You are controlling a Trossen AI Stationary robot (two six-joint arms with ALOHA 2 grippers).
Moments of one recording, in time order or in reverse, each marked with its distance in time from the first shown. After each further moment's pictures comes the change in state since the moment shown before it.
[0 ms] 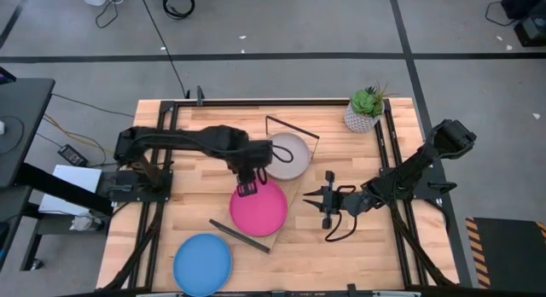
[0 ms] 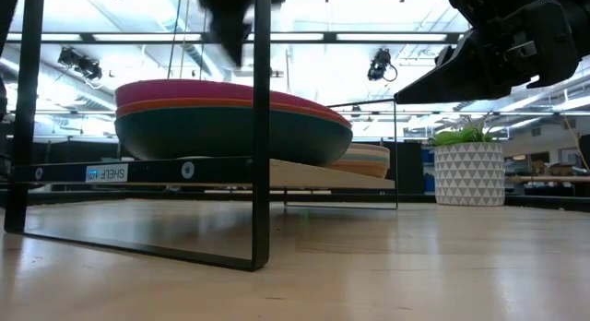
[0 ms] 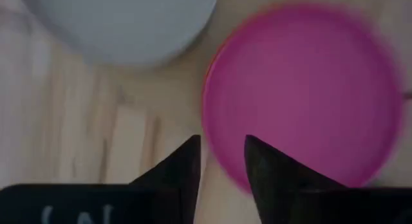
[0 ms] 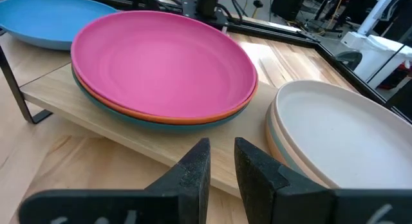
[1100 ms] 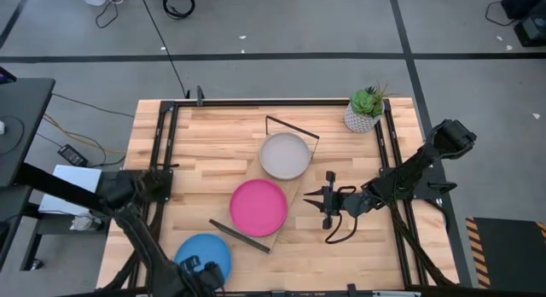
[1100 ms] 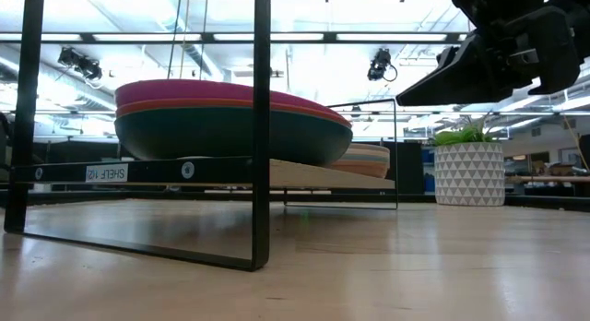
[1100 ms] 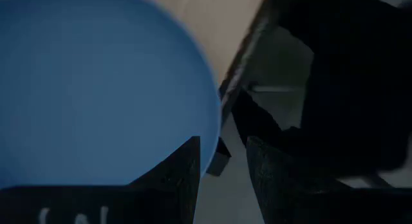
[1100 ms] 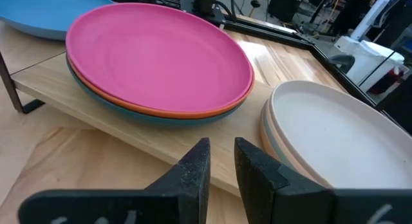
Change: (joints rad) left arm -0.935 0.241 0.028 0.190 -0.079 -1.211; right arm 0.010 0.000 0.000 -0.014 0.027 -0.033
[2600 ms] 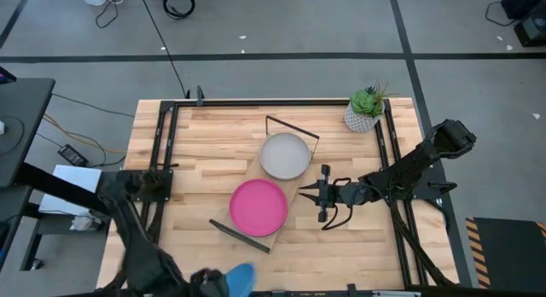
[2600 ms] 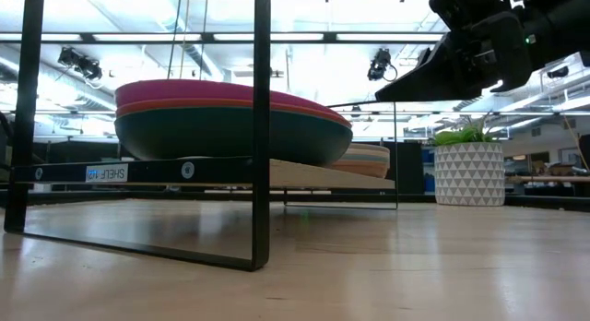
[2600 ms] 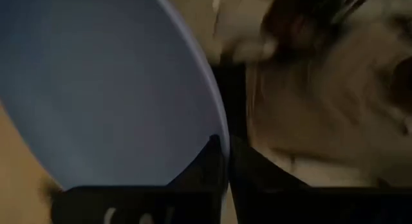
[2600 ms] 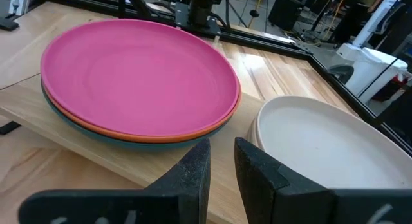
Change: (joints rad) left arm 0.041 -0.018 0.446 0.032 -0.009 0.152; right arm -0.112 0.000 0.000 0.081 -0.116 -0.072
